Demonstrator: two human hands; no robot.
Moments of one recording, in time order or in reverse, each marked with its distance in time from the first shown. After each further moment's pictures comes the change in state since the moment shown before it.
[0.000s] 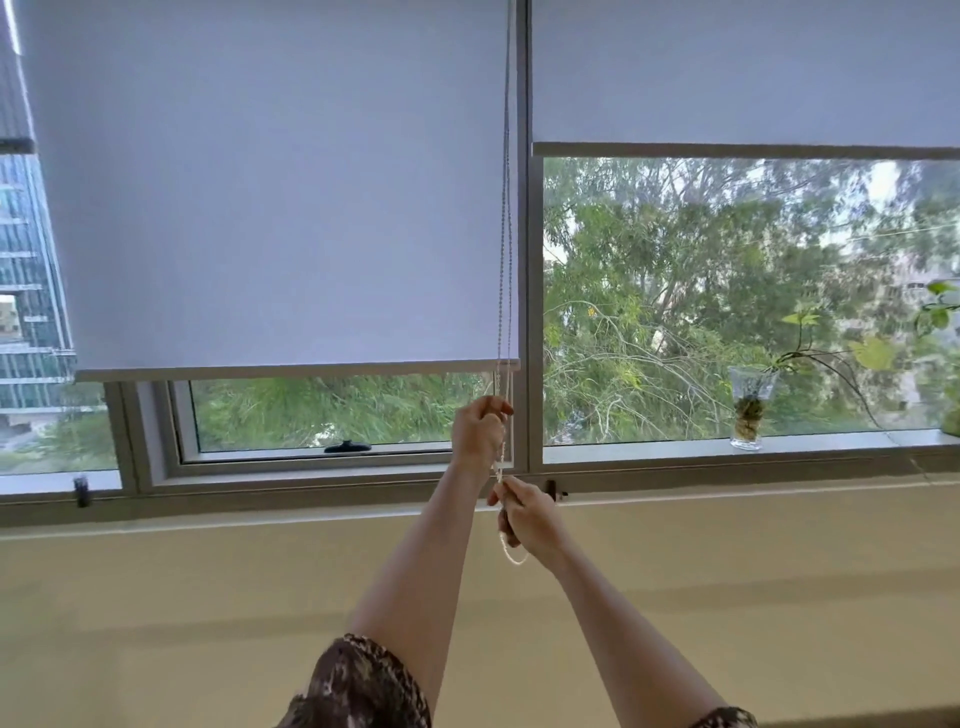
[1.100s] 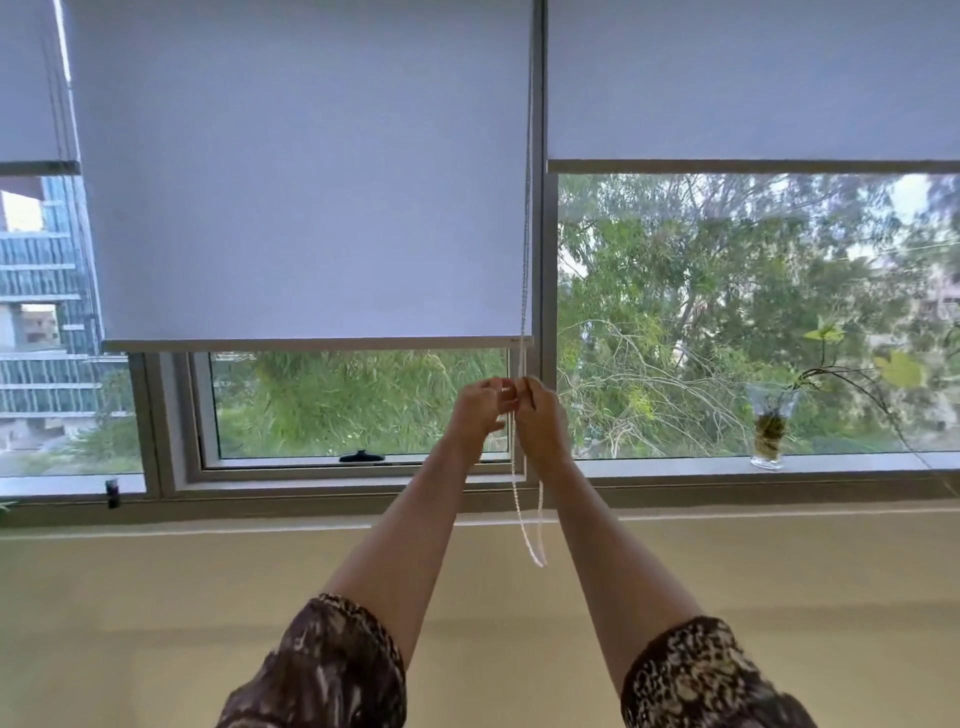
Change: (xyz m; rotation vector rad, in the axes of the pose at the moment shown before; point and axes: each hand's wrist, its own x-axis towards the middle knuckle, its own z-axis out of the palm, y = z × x) left_hand 0.010 0.045 -0.010 -0.019 -0.109 -0.028; right_hand 0.050 -0.104 -0.030 0.034 0.338 -0.318
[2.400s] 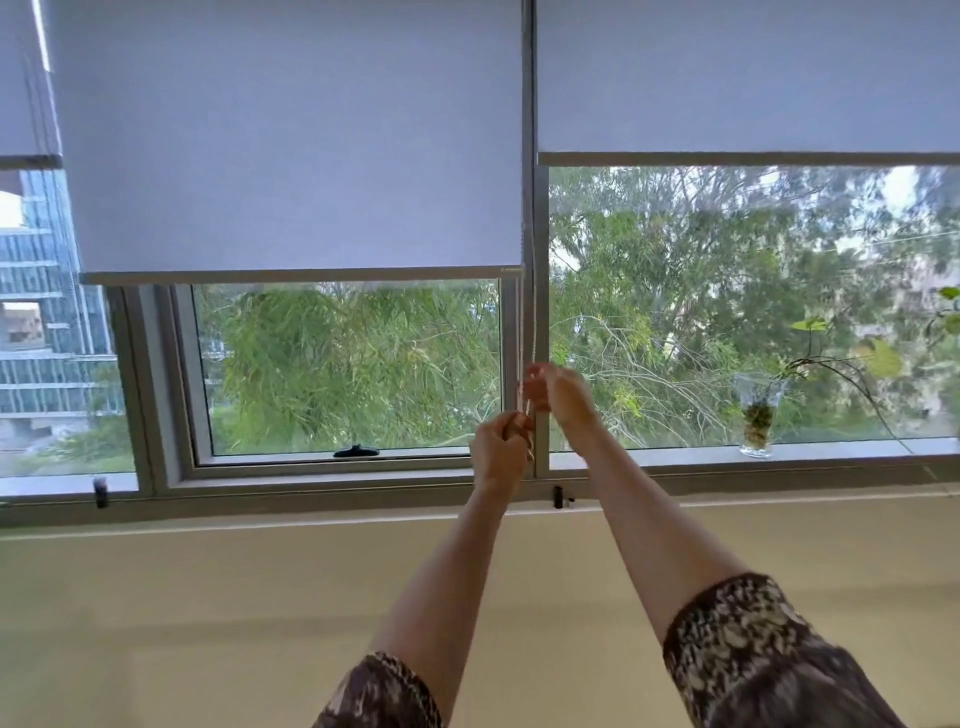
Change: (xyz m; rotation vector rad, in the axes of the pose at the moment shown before) left_hand -0.023 -0.060 0.036 0.139 0.235 0.152; right_hand 0.019 -0.001 -0.044 0.195 -0.155 0.231
